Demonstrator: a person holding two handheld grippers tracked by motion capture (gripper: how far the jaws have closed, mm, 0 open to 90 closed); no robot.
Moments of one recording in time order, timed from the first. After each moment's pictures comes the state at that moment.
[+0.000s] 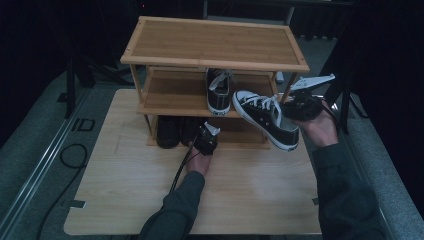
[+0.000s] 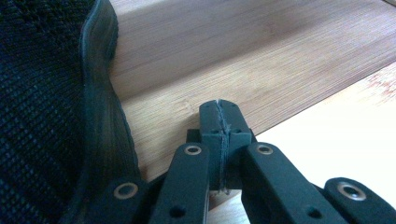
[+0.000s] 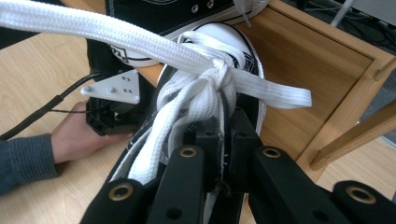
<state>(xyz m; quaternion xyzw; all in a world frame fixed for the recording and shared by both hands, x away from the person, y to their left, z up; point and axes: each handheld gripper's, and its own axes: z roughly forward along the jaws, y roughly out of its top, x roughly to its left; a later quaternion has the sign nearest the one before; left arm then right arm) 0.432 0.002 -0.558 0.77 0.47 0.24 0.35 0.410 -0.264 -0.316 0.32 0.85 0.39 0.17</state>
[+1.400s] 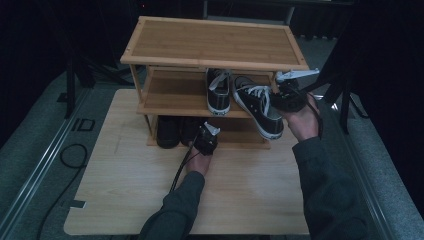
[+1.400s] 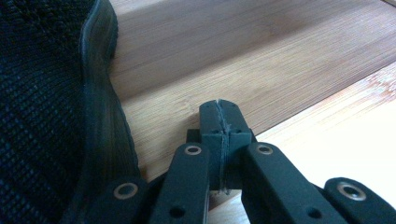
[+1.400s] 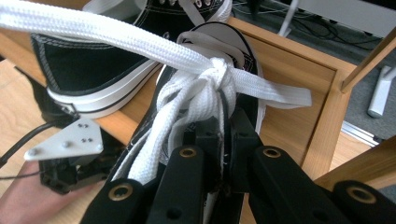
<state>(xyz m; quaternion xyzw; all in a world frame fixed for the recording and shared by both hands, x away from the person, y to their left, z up) 0.432 0.003 -0.558 0.77 0.47 0.24 0.35 0.432 -0.231 -0.319 0.39 0.80 0.39 0.23</state>
